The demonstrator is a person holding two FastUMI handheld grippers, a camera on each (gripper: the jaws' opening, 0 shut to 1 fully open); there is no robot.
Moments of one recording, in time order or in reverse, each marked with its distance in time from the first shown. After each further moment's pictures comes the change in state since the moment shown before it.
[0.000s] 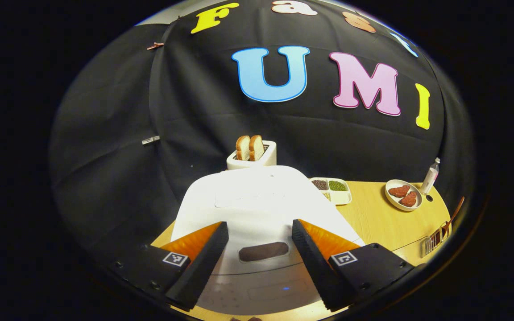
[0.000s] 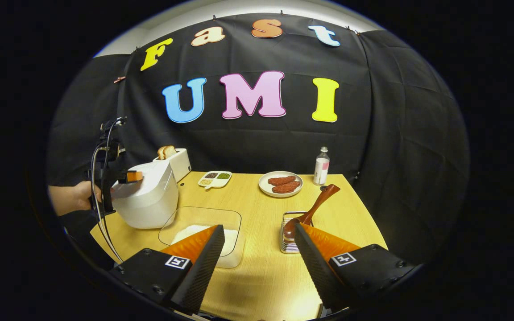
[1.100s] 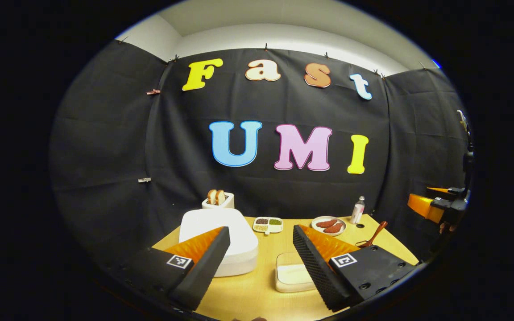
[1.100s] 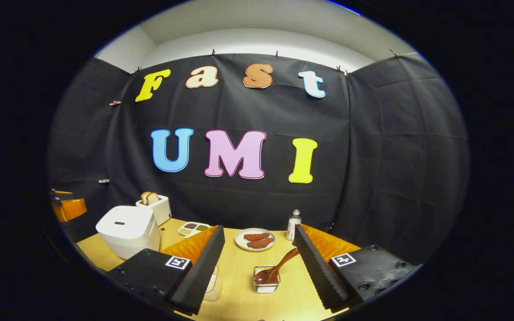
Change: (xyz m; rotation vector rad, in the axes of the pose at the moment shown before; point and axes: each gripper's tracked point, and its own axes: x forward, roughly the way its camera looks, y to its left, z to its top) left arm -0.300 -0.077 0.040 -0.032 -0.336 -0.243; right arm -0.068 -0.013 0.113 -0.040 -0.347 -0.145
